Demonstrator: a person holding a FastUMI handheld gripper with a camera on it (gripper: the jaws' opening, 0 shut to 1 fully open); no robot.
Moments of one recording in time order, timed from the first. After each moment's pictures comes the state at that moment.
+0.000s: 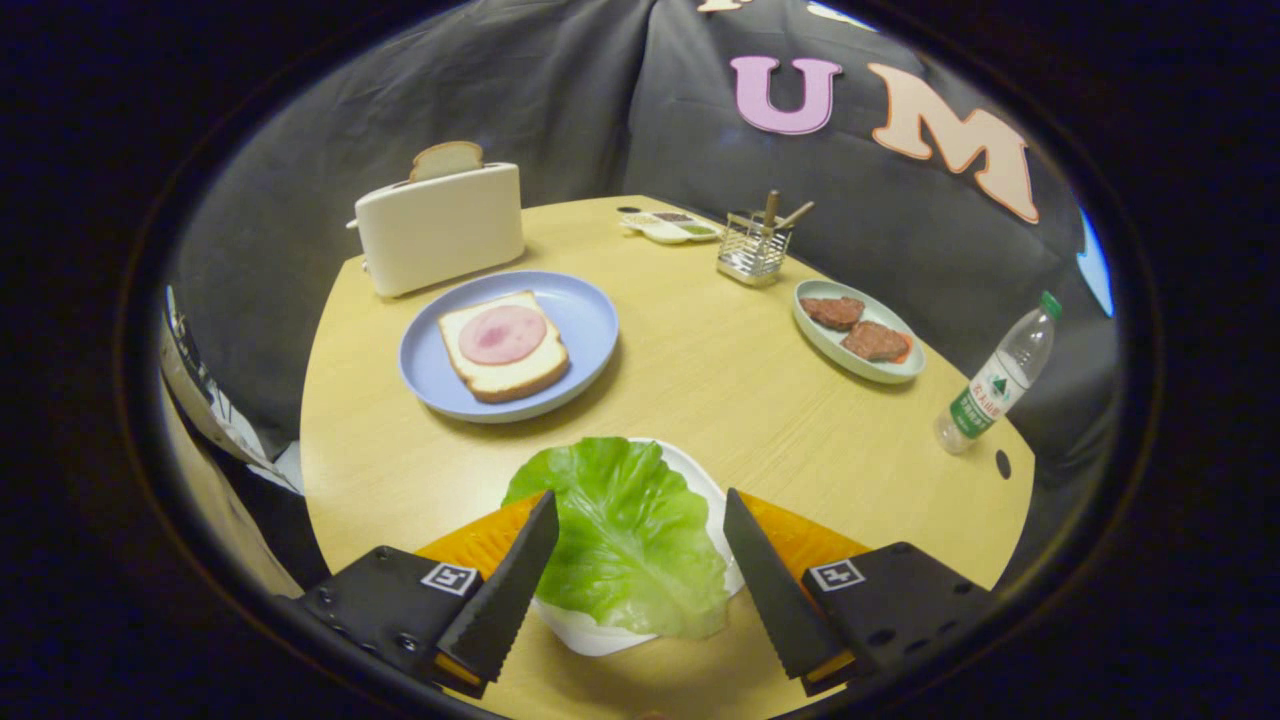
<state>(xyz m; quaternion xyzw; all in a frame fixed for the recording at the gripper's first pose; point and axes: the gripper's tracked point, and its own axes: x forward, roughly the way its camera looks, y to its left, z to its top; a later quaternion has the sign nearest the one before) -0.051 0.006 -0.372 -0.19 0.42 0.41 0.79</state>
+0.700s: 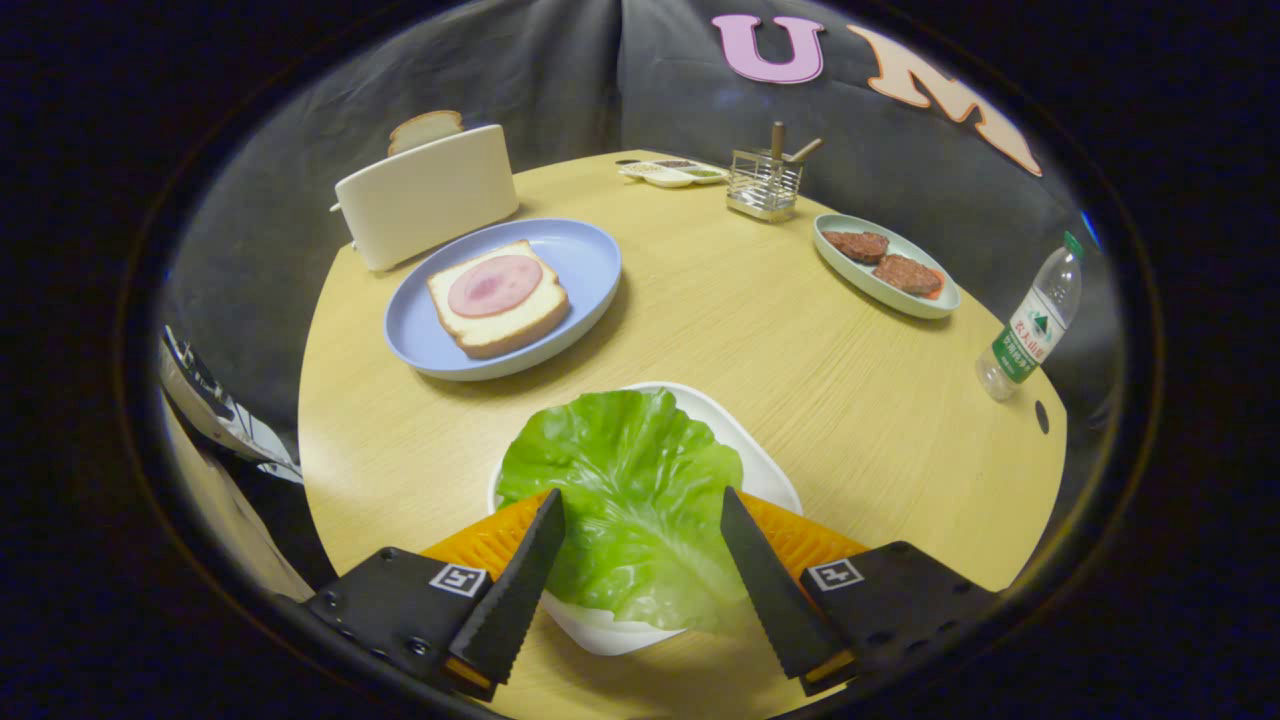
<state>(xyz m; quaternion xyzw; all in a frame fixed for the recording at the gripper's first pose) -0.067 -0.001 -0.406 -0.17 0.49 0.40 0.75</state>
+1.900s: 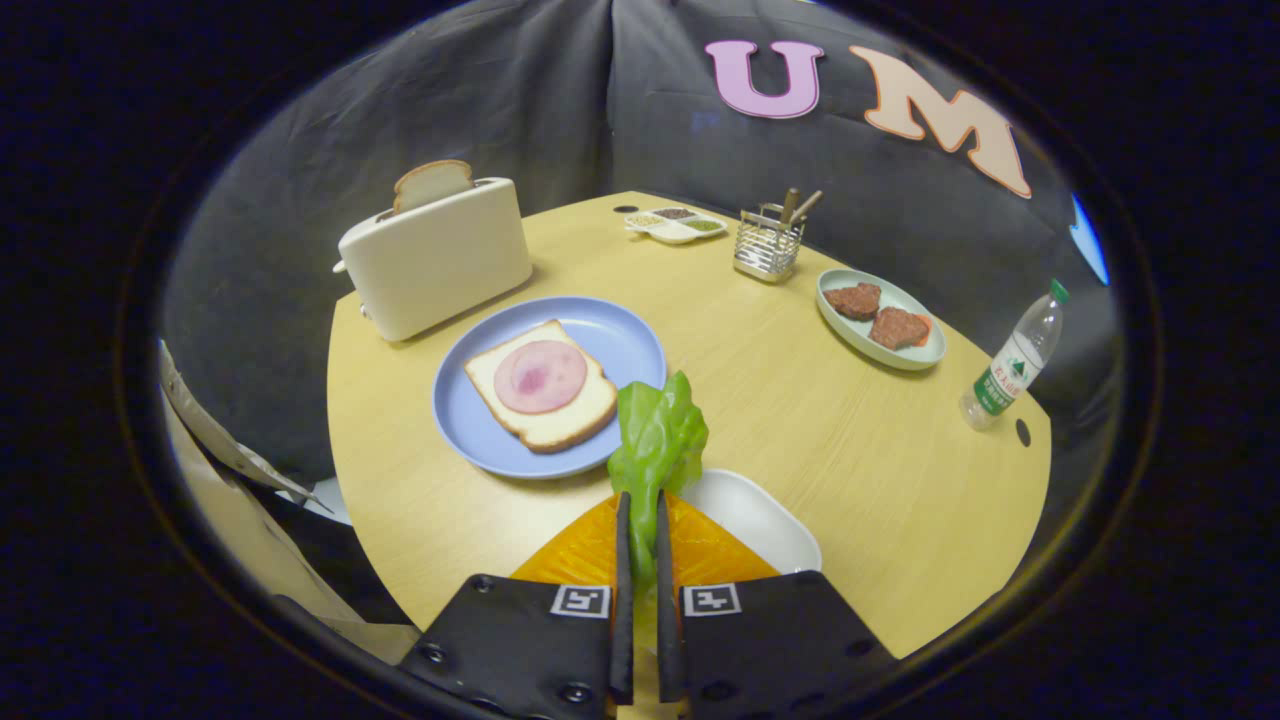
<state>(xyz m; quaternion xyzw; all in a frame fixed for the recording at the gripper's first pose) -0.067 0.068 -0.342 -0.14 0.46 0.37 0.79</state>
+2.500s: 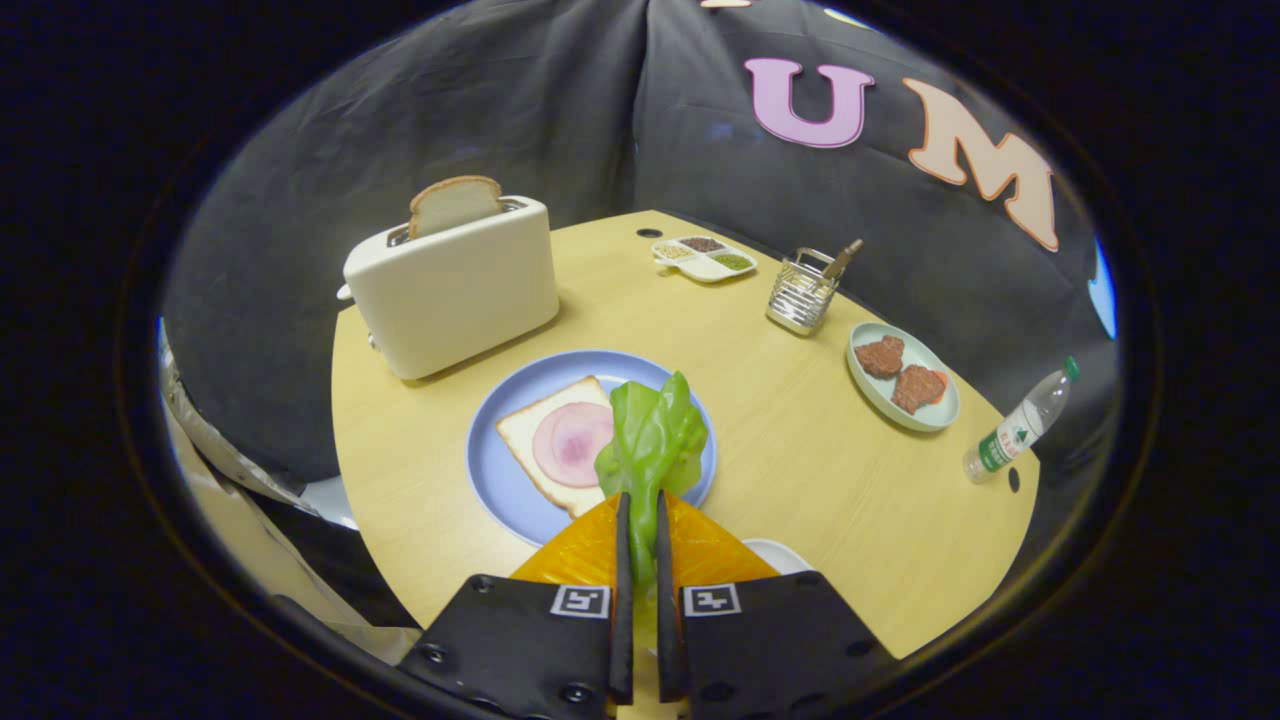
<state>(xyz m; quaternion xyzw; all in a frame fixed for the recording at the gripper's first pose) -0.059 0.140 -0.321 -0.17 0.44 0.38 0.80</state>
